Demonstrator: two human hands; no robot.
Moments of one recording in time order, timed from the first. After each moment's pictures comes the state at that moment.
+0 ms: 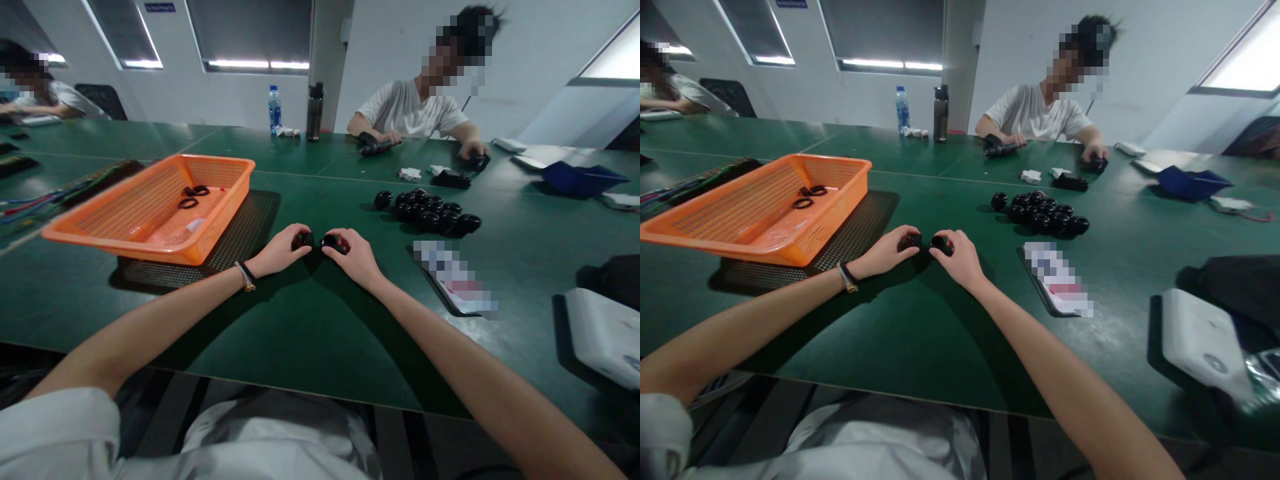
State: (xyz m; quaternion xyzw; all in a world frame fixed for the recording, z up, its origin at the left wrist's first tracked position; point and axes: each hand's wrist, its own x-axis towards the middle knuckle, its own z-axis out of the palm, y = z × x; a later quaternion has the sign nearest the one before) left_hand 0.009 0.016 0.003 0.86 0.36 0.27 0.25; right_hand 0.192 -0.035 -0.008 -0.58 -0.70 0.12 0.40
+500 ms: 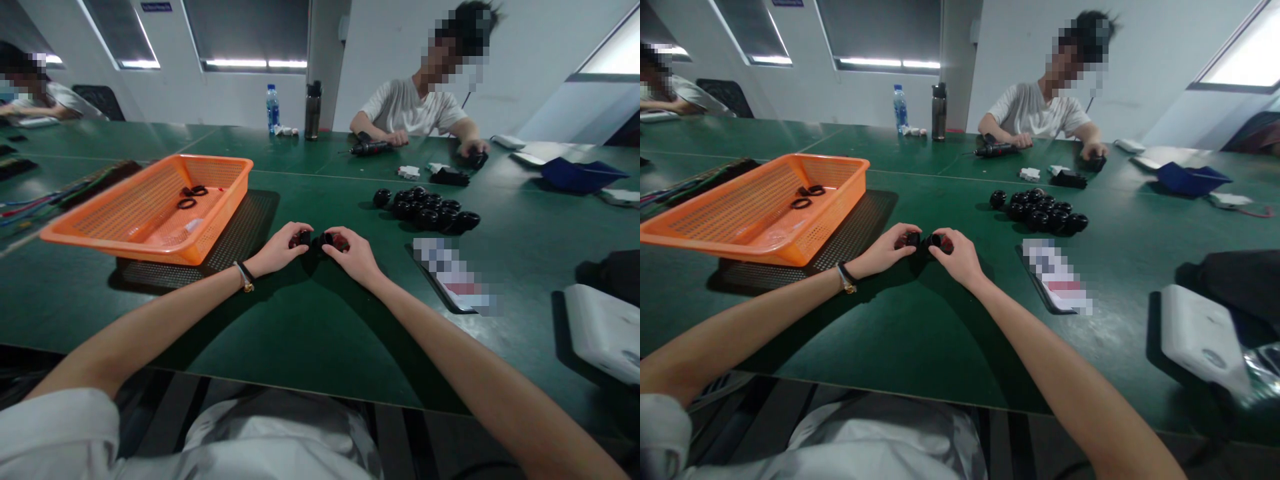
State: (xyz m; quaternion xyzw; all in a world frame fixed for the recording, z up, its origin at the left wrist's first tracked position) left_hand 0.007 0.019 -0.001 0.84 0.34 0.29 0.30; right_hand 0.191 -0.037 -0.005 -0.57 -0.69 0.17 0.42
